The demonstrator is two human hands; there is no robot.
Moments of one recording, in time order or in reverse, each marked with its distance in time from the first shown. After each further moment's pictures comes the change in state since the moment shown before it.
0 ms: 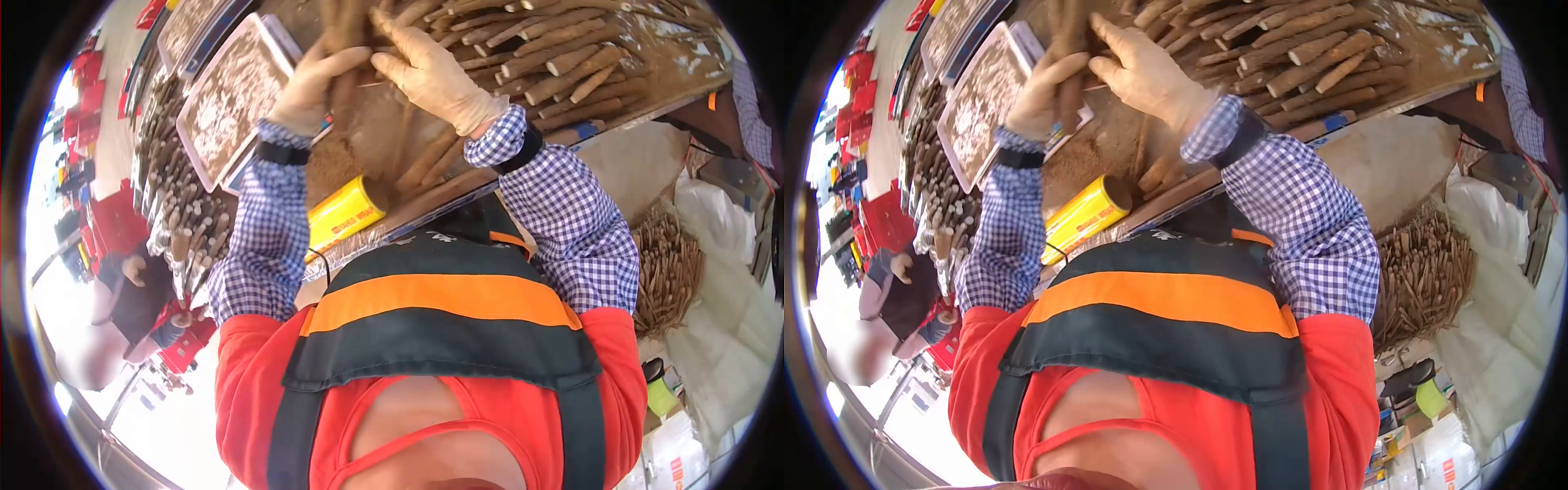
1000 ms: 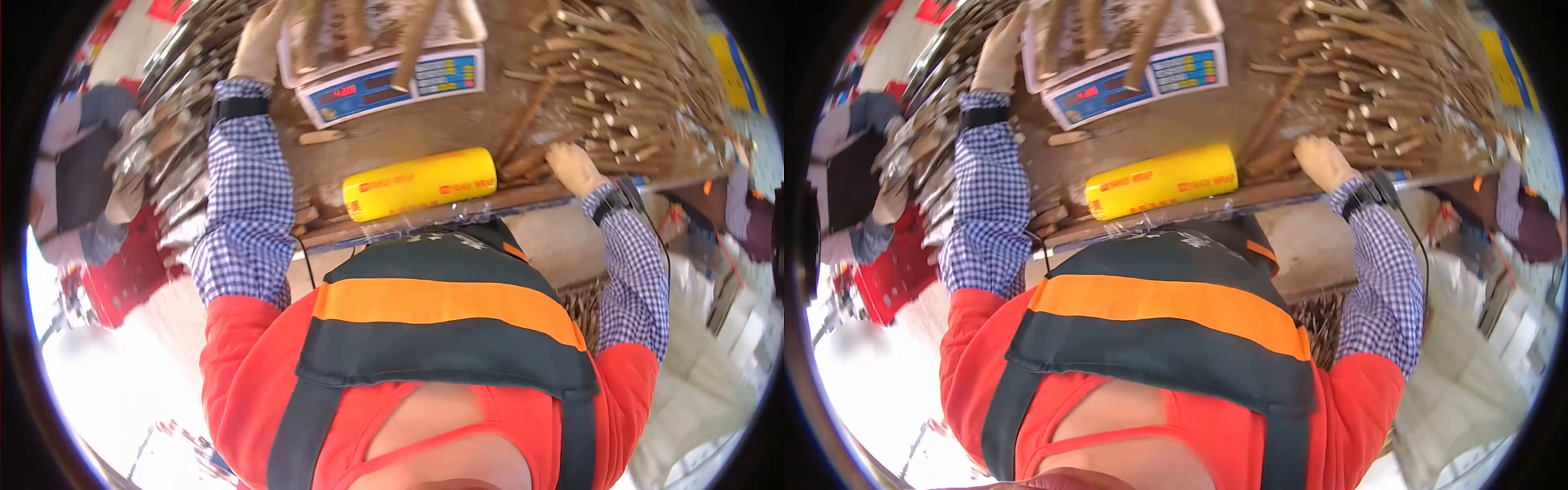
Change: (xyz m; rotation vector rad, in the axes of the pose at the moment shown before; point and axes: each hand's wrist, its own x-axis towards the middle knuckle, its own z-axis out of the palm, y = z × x) left_hand -0.178 0.042 -0.319 0.497 0.684 0.290; right_hand -0.119 0.020 -0.030 -1.290 -1.285 -0.251
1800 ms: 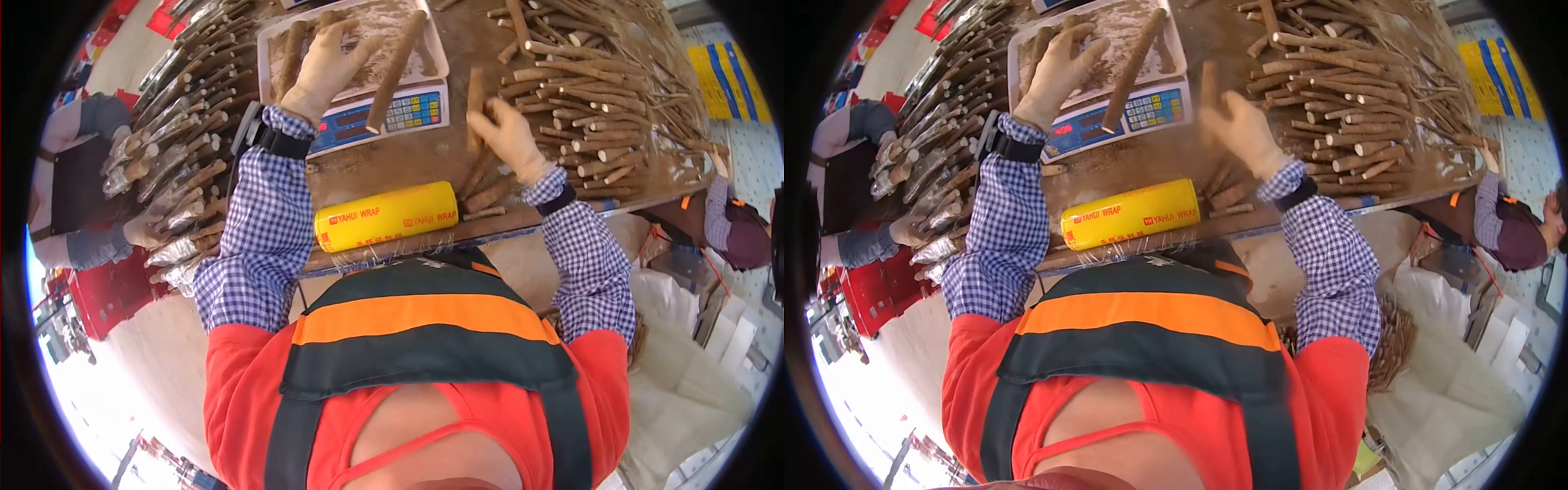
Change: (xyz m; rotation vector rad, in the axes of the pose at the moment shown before) left_hand -0.017 0.043 0.133 0.480 0.013 0.400; right_hand 0.090 0.002 -0.117 1.072 0.373 0.466
